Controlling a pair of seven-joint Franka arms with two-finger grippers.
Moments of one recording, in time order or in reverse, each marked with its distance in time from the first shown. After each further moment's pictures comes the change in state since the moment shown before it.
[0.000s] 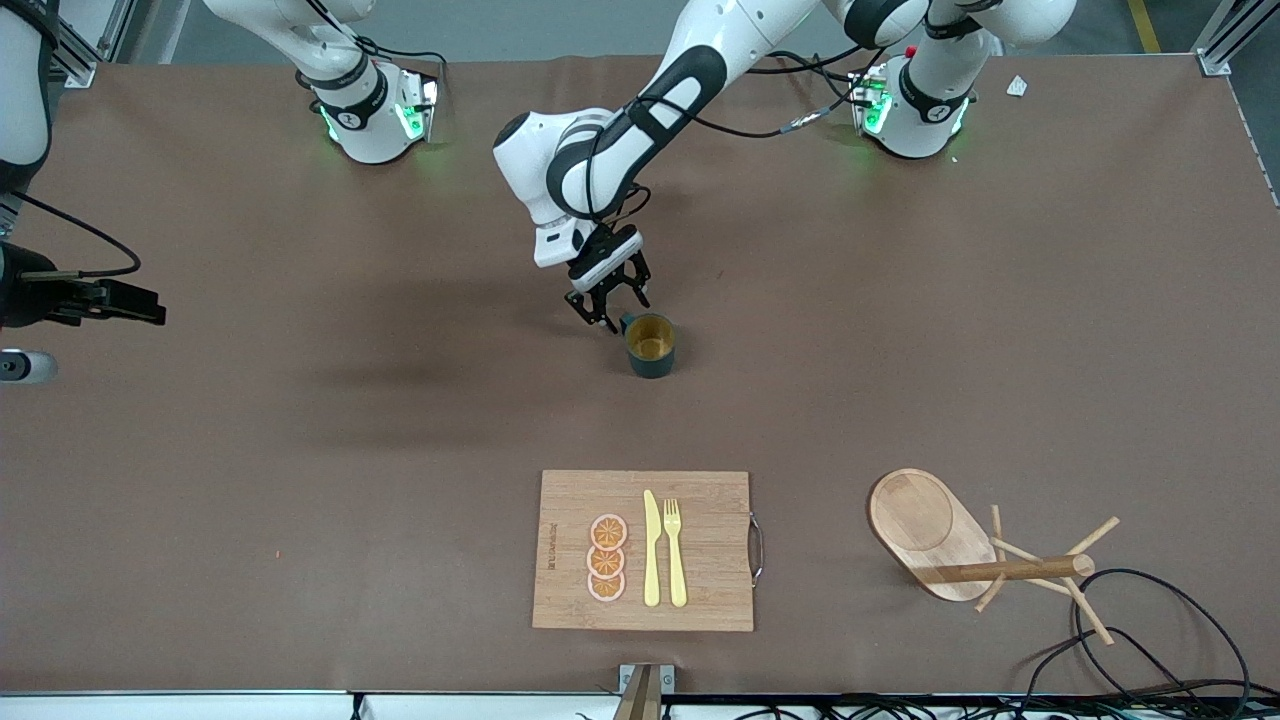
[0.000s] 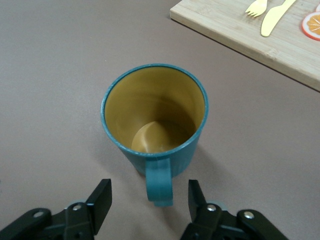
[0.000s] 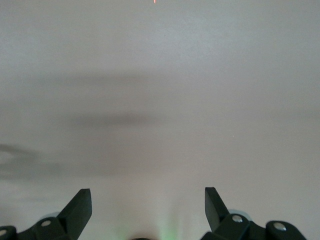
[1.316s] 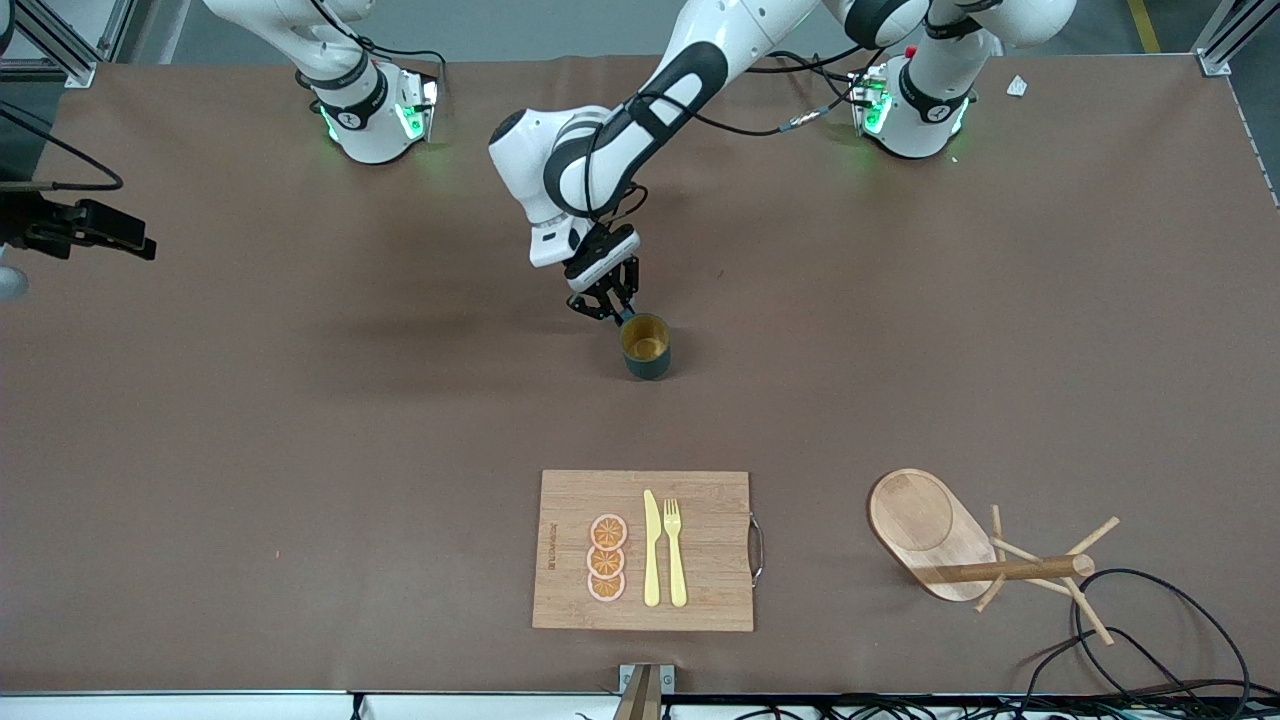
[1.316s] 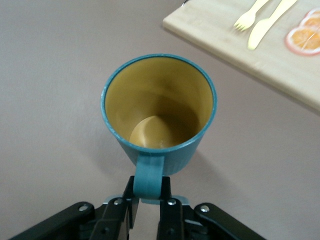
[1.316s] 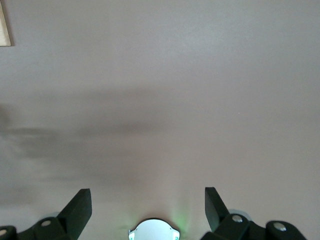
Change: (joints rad) left arm 0.010 -0.023 0.004 0.039 -0.010 -0.012 0.029; right arm 0.000 -0.196 0.004 -0.121 0.024 -0.059 0.042
